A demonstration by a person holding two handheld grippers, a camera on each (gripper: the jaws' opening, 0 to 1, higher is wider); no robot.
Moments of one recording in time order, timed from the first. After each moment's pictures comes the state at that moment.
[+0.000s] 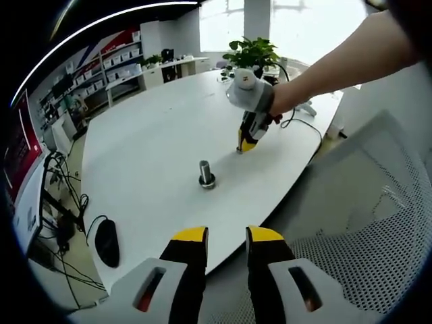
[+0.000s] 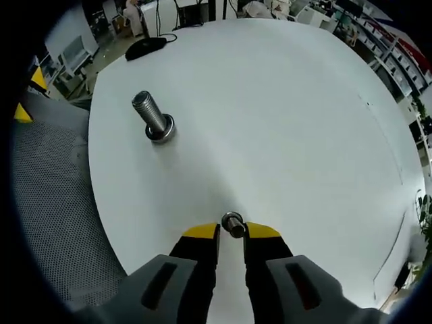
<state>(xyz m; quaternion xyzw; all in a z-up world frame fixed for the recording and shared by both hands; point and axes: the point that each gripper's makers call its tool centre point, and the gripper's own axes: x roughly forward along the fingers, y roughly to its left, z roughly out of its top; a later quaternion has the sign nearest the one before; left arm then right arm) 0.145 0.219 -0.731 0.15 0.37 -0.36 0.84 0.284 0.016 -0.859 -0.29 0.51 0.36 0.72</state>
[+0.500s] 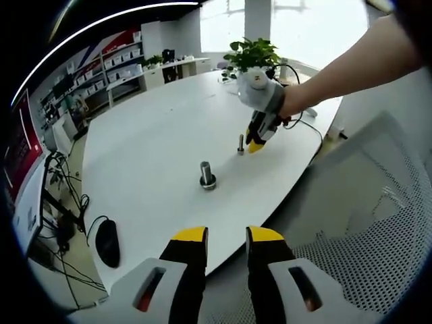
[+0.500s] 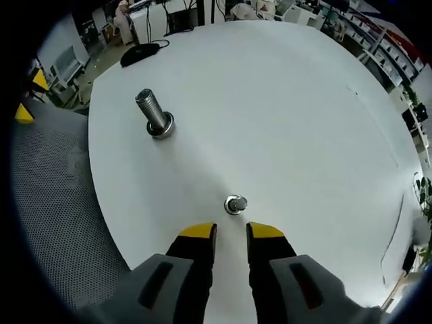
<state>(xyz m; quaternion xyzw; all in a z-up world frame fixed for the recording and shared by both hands) 0.146 0.219 -0.729 0.15 0.36 -0.36 0.85 0.269 -0.001 -0.848 -0.27 0.51 0.33 0.74</state>
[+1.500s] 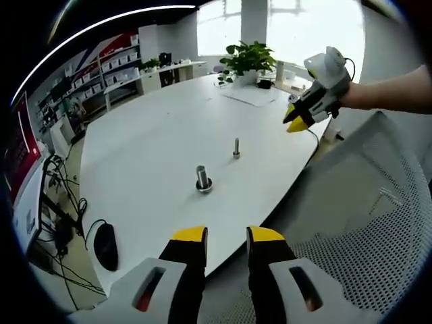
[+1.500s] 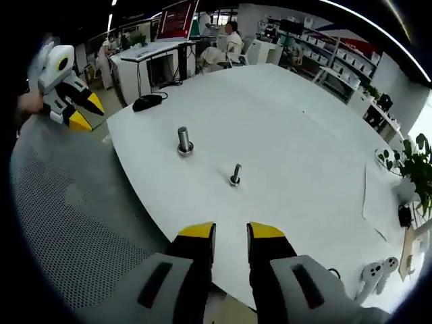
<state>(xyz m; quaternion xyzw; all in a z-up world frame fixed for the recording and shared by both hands) 0.144 0.216 -0.726 0.15 0.35 -0.37 0.85 0.183 -0.035 -0.737 -0.18 0.39 0.27 0.86</state>
